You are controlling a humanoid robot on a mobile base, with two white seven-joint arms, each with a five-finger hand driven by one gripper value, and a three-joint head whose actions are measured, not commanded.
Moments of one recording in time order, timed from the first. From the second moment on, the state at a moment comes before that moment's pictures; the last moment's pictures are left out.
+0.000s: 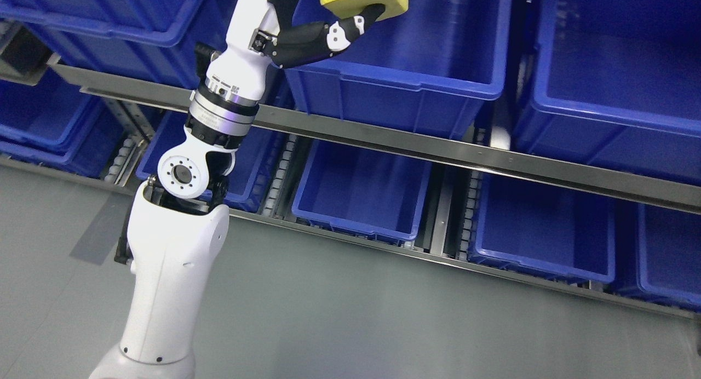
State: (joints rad) left arm -0.65 0.00 -0.25 -1.71 0.08 -0.27 -0.27; right arm 0.00 0.00 -0.09 0.00 0.00 -0.10 0.02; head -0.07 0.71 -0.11
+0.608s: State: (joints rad) left arm -0.83 0.00 -0.27 -1.65 0.08 0.26 -0.19; right arm 0.00 0.00 -0.09 0.00 0.00 -0.10 0.02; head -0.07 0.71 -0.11
